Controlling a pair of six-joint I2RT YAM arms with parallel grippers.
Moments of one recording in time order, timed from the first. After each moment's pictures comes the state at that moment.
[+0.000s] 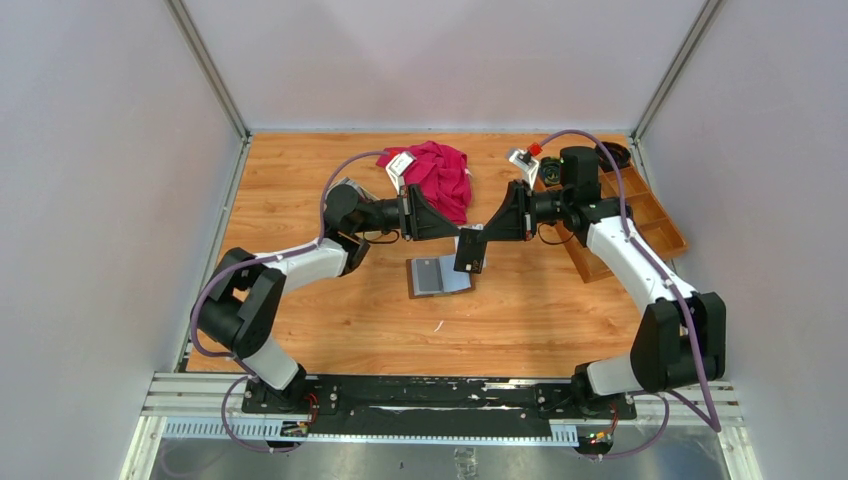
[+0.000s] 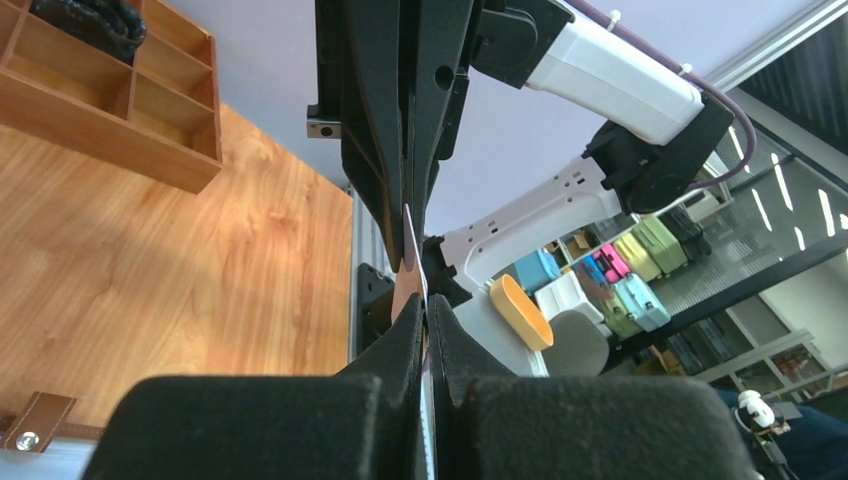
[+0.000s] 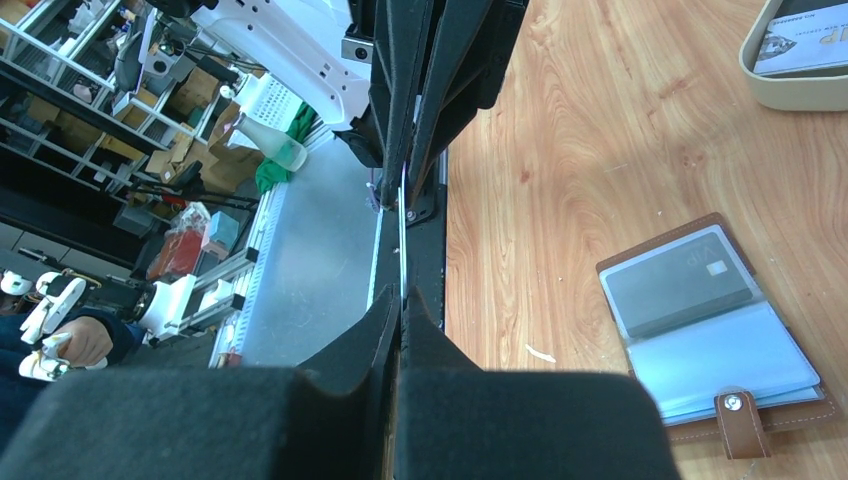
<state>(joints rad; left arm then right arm) -0.53 1.60 0.84 1.13 1.02 -1.14 0.21 1.39 1.07 -0.22 -1.47 0.12</state>
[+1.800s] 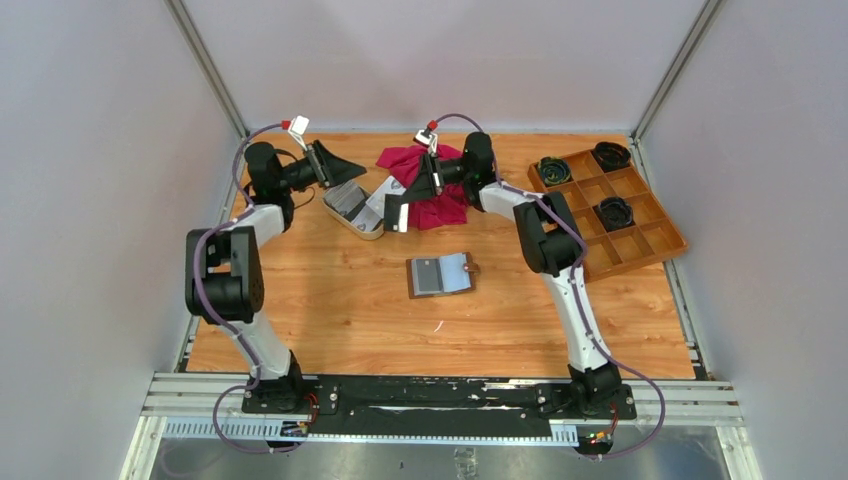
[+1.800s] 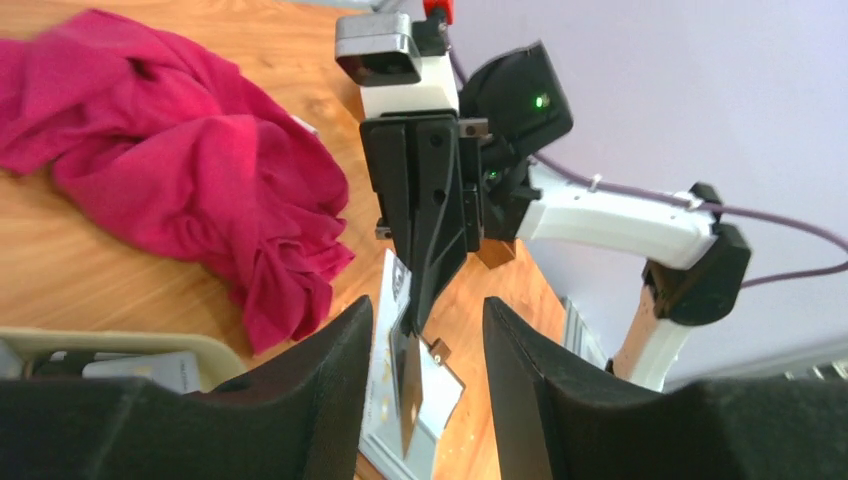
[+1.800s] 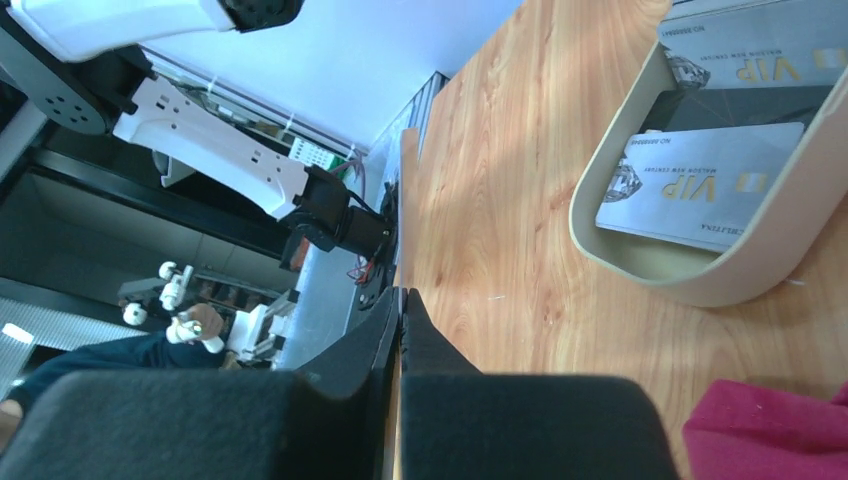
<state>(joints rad) 0.05 1.80 1.06 0.79 1.14 -0.89 0.44 2.44 1.82 0.71 -1.44 1.02</state>
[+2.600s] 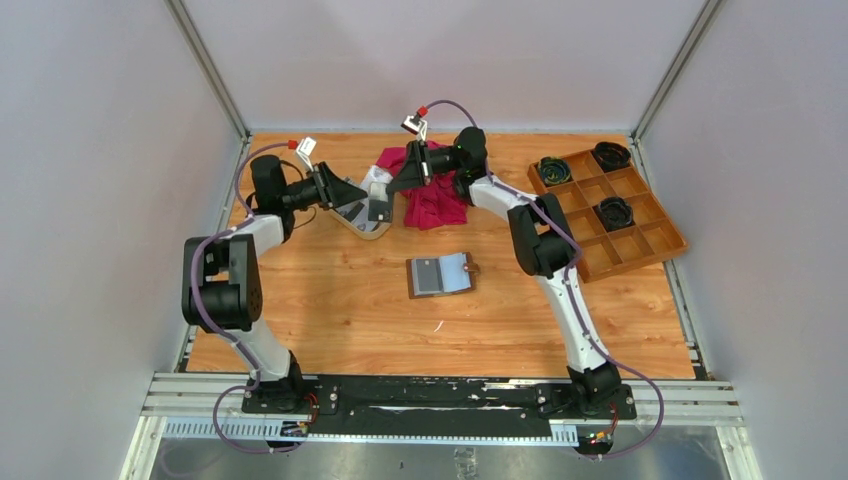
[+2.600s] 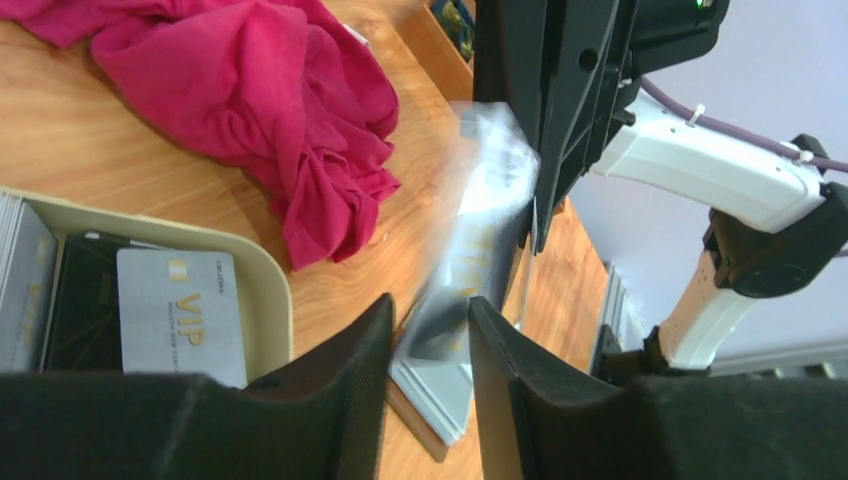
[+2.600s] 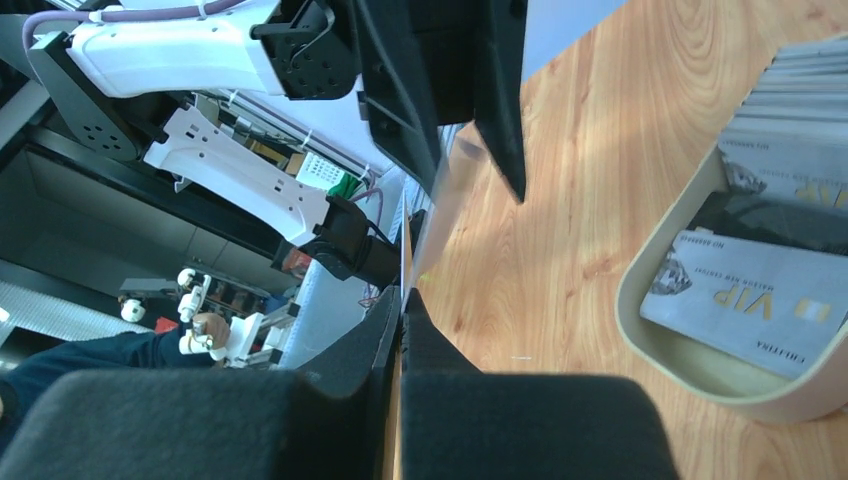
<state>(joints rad) 0.09 1.68 0.91 0.52 1.09 -0.61 0.49 2.52 1.97 0.98 -1.38 1.32</state>
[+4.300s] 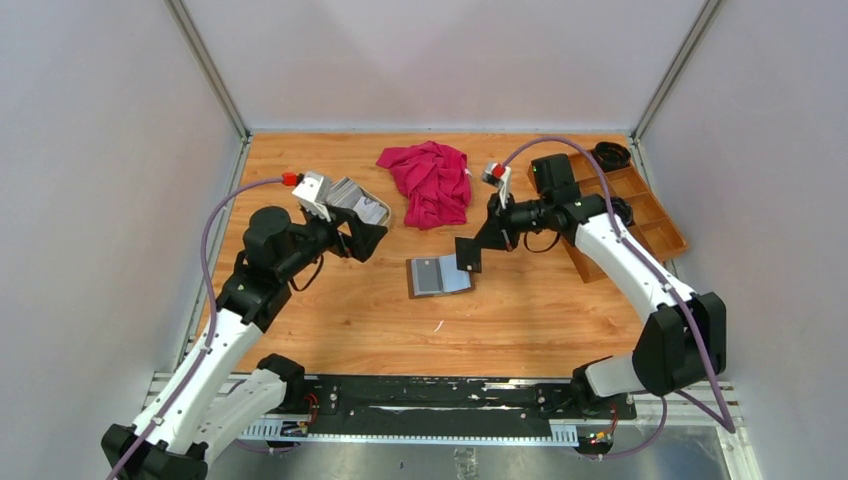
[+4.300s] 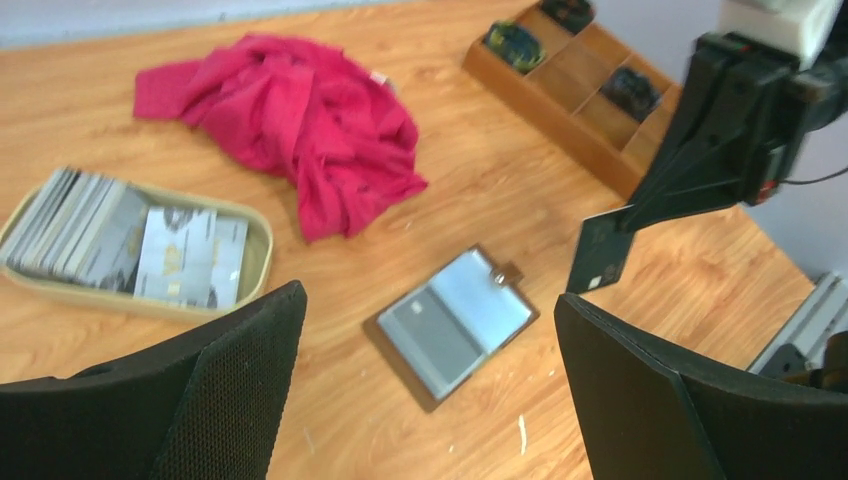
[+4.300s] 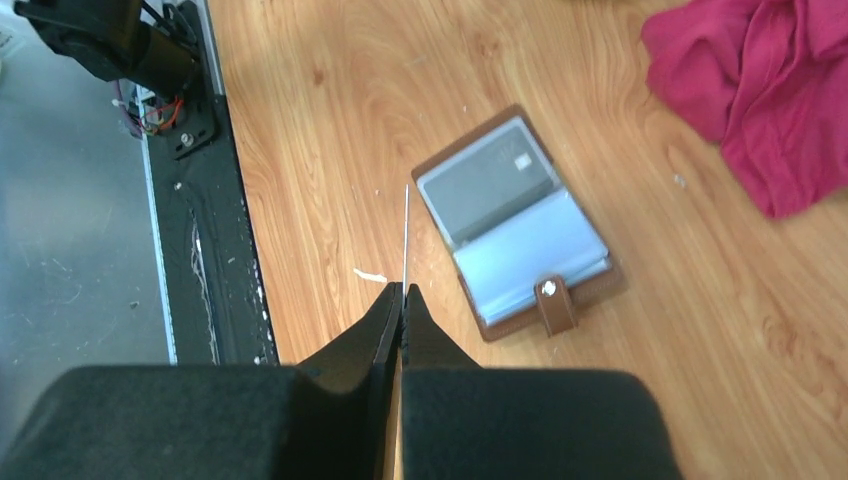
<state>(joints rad) -0.38 0.78 0.79 -0.13 0.28 -0.26 0.36 1.41 1.18 -0.58 -0.93 -0.31</state>
